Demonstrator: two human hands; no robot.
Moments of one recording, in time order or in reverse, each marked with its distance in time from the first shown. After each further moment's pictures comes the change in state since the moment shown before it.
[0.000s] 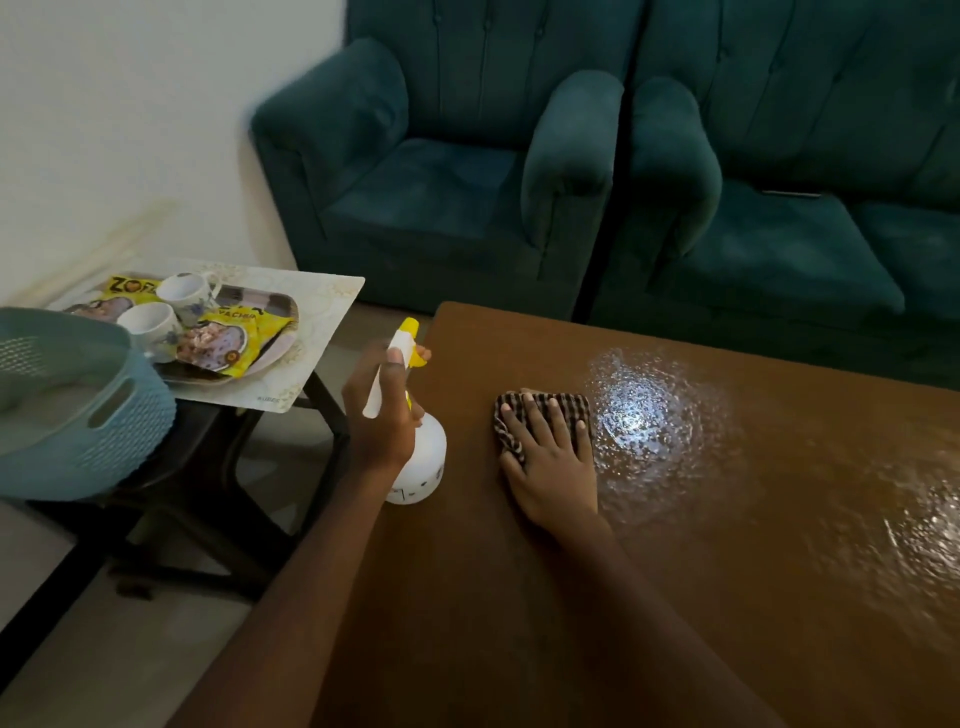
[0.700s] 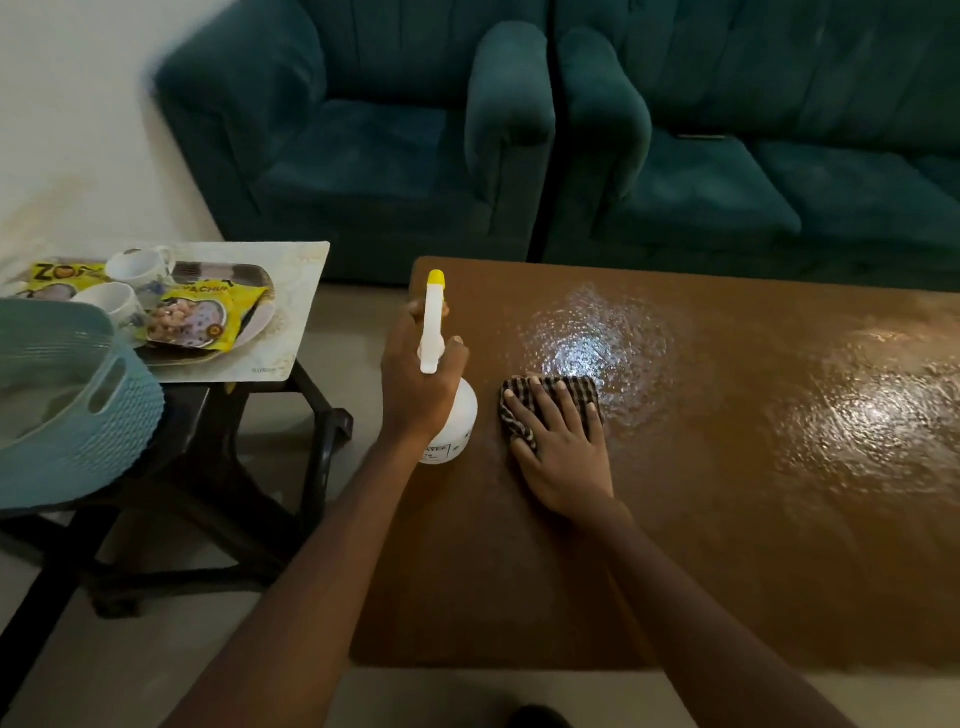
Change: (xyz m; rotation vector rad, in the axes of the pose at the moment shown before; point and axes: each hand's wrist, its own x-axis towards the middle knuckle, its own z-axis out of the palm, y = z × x) left_hand -0.014 -0.030 -0.028 0.056 -0.327 0.085; right_hand -0.079 -0.041 0.018 -0.047 0.033 0.159
